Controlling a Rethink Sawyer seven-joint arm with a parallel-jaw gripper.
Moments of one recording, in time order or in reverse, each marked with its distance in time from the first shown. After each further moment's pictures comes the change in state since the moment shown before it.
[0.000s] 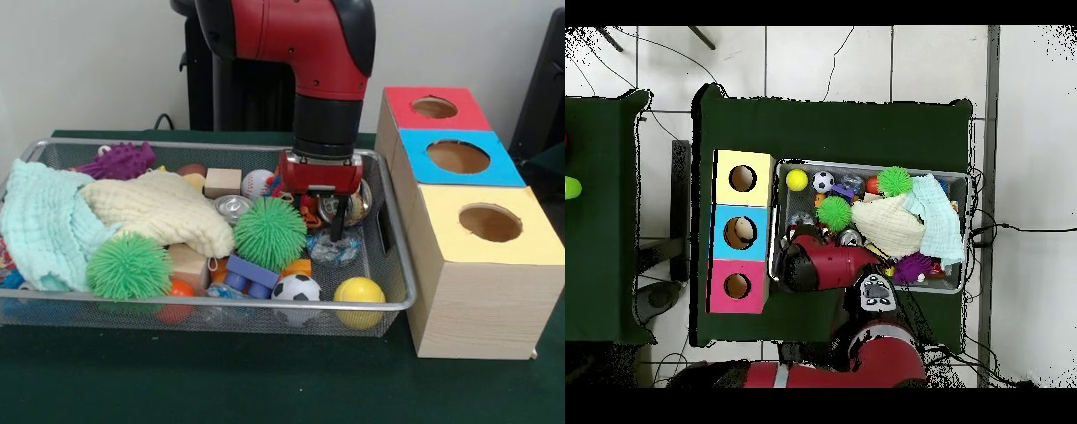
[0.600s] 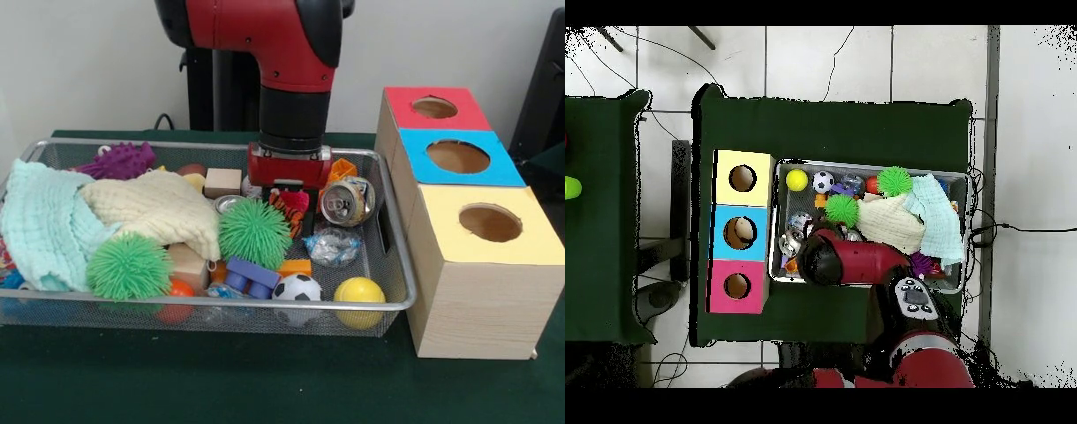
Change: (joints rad) arm -0.133 -0.040 0.074 0.007 0.000 0.085 0.000
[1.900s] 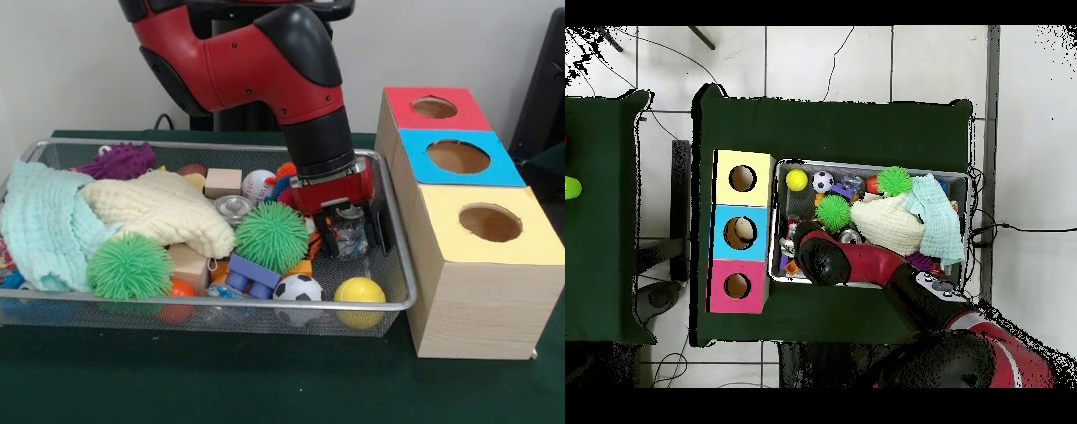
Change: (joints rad) arm -0.321 0.140 0.402 0.091 -0.093 -0.101 0.000
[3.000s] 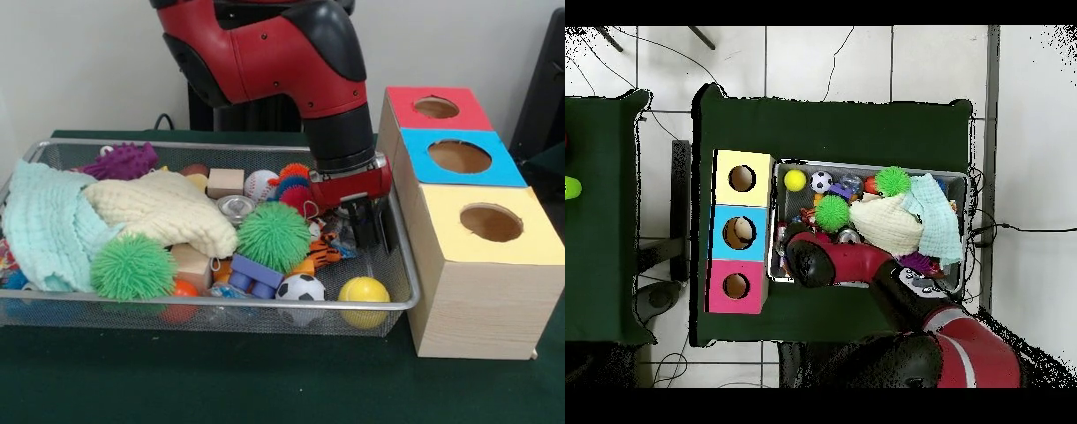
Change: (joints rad) arm 0.121 -0.042 -0.075 -0.005 0.000 0.001 0.000
